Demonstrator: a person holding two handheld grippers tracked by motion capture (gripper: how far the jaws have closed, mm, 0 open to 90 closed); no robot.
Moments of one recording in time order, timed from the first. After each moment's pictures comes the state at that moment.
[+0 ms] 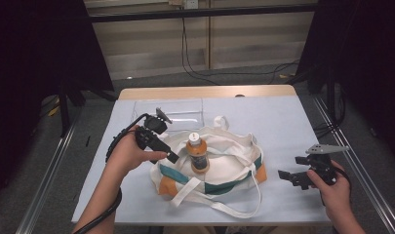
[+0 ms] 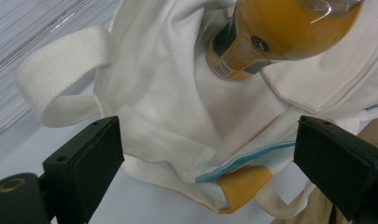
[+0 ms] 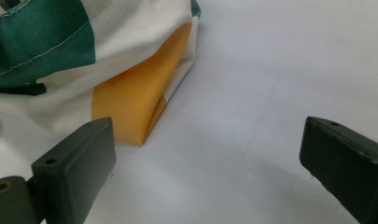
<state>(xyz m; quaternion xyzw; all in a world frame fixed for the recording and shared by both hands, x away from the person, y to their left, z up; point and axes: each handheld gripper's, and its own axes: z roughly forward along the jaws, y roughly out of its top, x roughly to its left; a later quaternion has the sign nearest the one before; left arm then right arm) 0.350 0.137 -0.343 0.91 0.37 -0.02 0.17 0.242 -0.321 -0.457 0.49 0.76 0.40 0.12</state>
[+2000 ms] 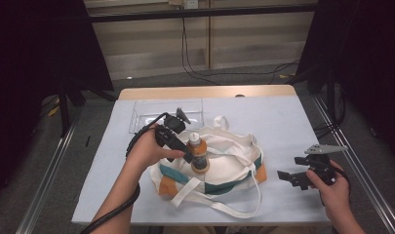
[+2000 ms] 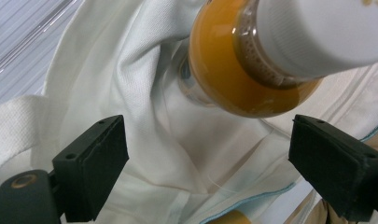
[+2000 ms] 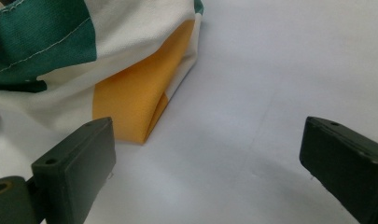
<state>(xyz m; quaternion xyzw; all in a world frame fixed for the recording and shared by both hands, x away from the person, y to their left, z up) 0.360 0.094 -0.355 0.93 0.33 -0.04 0.16 0.243 -0.319 -0.458 0.49 0.77 0.40 0.11</state>
